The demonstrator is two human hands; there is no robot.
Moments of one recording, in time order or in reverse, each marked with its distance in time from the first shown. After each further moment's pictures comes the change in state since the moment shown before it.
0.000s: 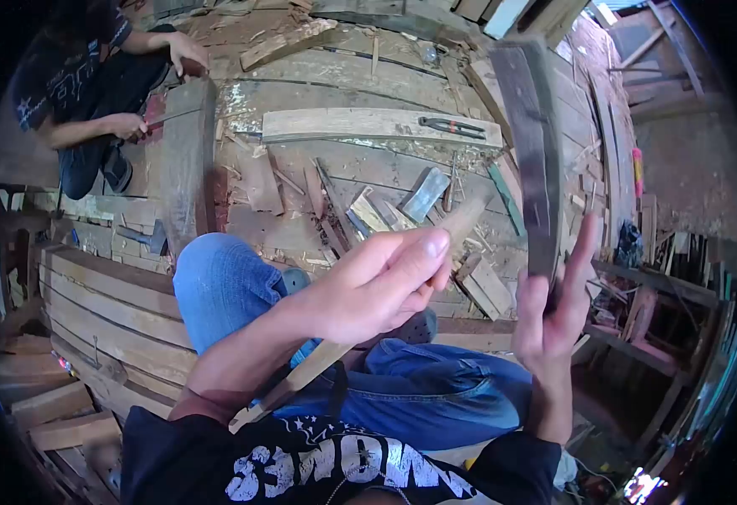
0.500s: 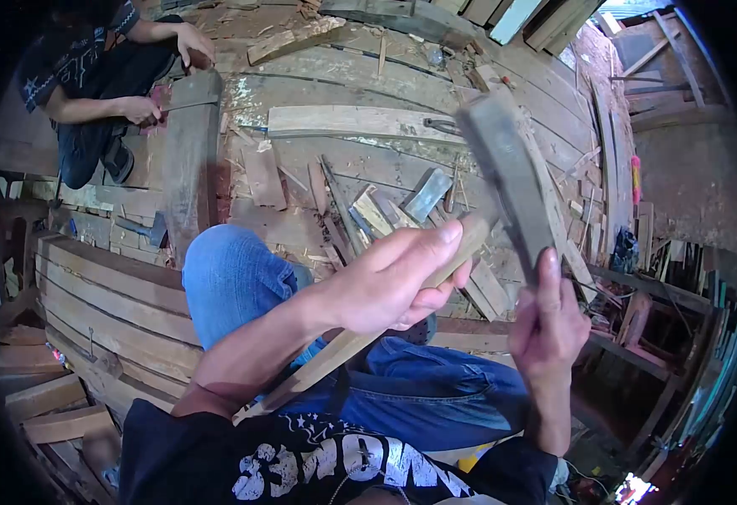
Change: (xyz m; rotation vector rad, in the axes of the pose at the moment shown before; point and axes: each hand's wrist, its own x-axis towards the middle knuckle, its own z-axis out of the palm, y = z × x) left_hand -0.002 -0.002 -0.001 -0.155 -0.061 -0.050; right_hand -0.013 -0.013 -0.010 -0.578 -0.103 -0.275
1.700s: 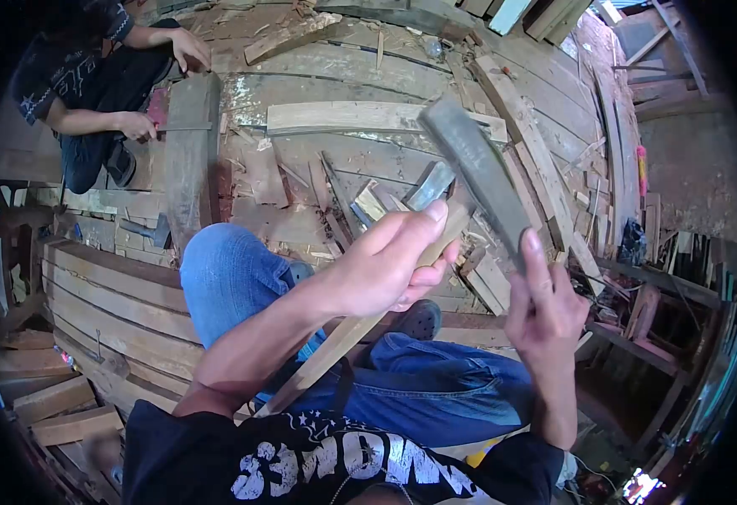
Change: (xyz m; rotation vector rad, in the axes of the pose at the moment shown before) left_hand 0.015 -0.004 -0.004 0.019 0.109 0.027; right_hand 0.001 0.011 0.014 0.027 0.033 -0.009
